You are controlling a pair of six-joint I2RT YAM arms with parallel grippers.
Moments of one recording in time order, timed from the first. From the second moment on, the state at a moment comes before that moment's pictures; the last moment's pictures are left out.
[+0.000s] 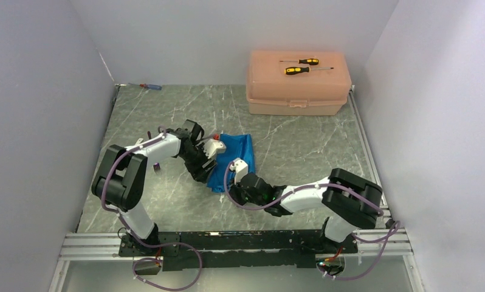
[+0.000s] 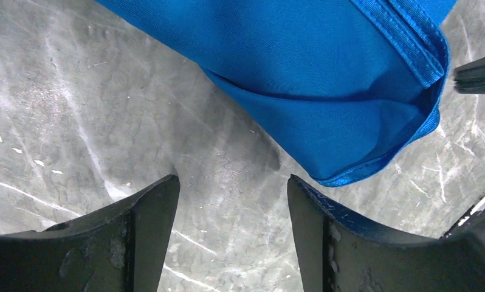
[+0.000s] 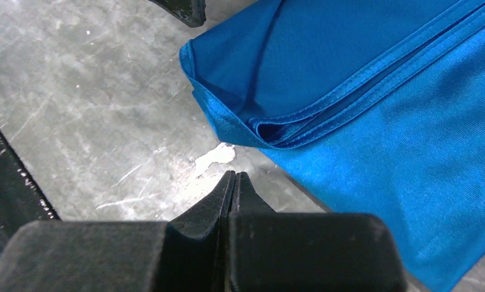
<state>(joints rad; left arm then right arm) -0.40 1.71 1.03 -0.66 0.39 0.59 1.11 1.56 0.54 0.47 0.12 0.42</state>
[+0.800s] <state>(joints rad) -0.40 1.71 0.98 -0.46 0.35 0.61 1.12 1.77 0.66 0.59 0.12 0.39</state>
